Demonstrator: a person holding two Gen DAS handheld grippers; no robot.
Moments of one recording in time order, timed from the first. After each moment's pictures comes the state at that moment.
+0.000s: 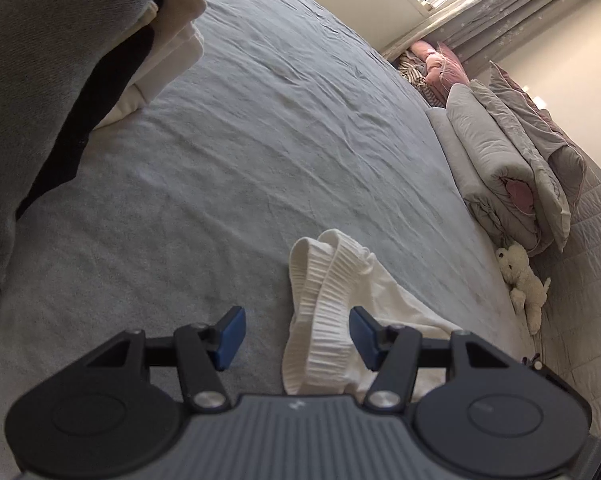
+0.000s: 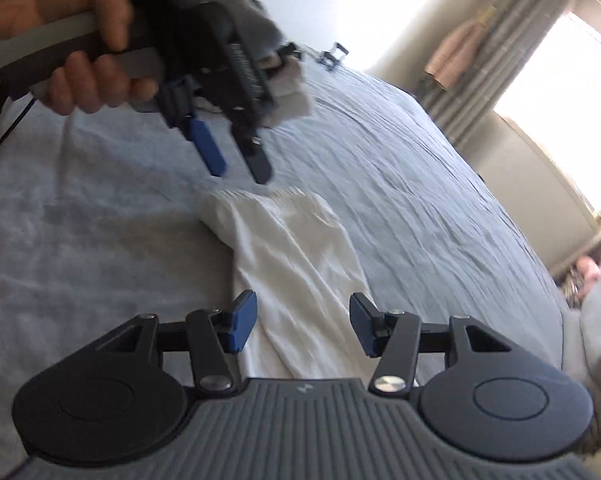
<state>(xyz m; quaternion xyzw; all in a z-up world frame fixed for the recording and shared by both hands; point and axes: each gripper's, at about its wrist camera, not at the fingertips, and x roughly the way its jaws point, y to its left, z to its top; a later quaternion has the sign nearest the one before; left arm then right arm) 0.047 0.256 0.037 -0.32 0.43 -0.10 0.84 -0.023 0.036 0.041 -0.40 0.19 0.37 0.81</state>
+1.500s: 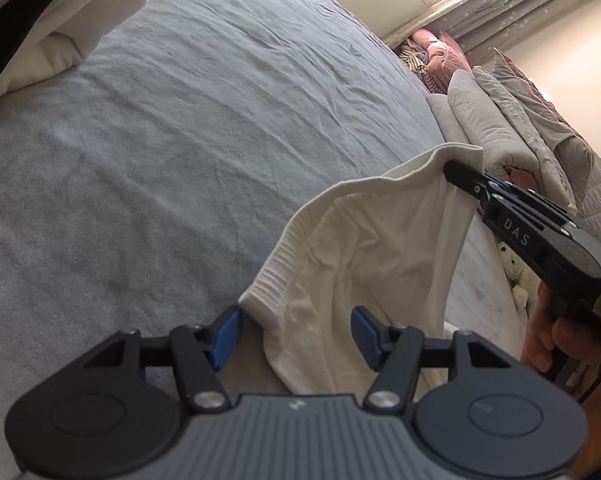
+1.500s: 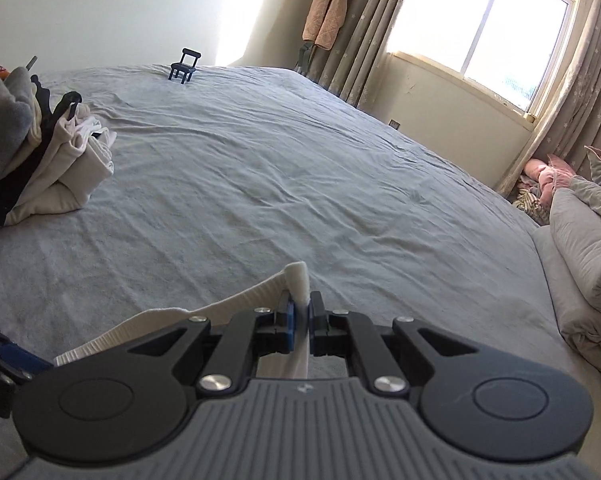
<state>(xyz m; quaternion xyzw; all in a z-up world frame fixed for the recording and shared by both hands) 0.079 0.197 0.013 -0.31 0.44 -0.10 0.84 0.156 0.001 0.086 -0.22 0.24 0.21 0.92</state>
